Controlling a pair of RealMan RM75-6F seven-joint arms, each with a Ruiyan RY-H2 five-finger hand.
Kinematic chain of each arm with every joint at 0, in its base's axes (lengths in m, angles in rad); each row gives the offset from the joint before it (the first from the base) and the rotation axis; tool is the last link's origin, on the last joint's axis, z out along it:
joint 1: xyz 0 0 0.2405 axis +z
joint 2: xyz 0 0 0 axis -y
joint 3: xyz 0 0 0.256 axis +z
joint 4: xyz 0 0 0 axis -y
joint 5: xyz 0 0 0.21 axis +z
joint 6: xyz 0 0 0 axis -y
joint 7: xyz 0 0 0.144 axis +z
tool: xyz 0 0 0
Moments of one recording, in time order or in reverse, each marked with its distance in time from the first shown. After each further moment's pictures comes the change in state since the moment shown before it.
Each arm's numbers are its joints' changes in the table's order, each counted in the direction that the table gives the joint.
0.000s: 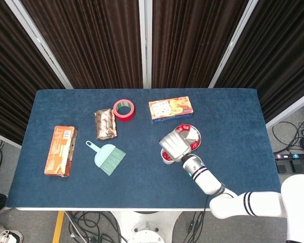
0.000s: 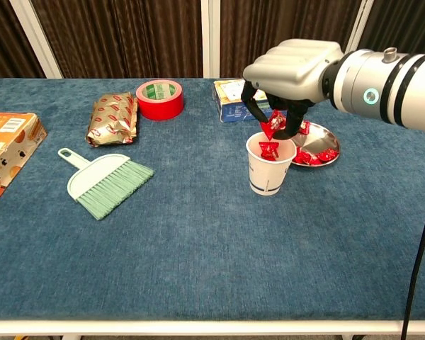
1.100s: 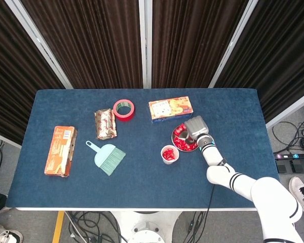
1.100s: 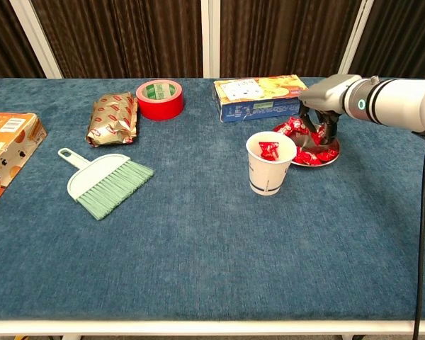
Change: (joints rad) left arm -0.004 0.013 0.000 -0.025 -0.009 0.026 -0.018; right arm 0.028 0.240 -0.004 -0.756 0.233 0.380 0.167
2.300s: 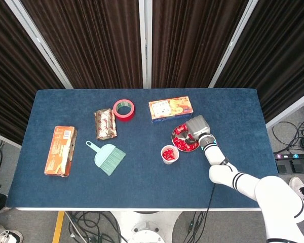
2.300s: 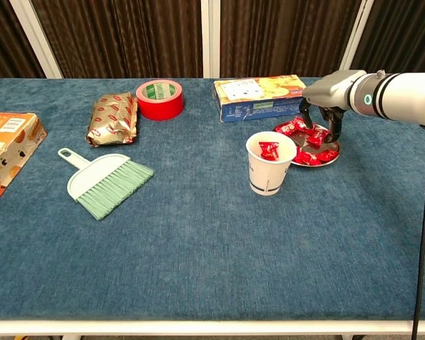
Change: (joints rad) left arm -0.005 -0.007 0.006 0.015 0.010 -0.007 0.024; right arm 0.002 -0.031 -0.008 0.027 0.009 0.016 -0.021
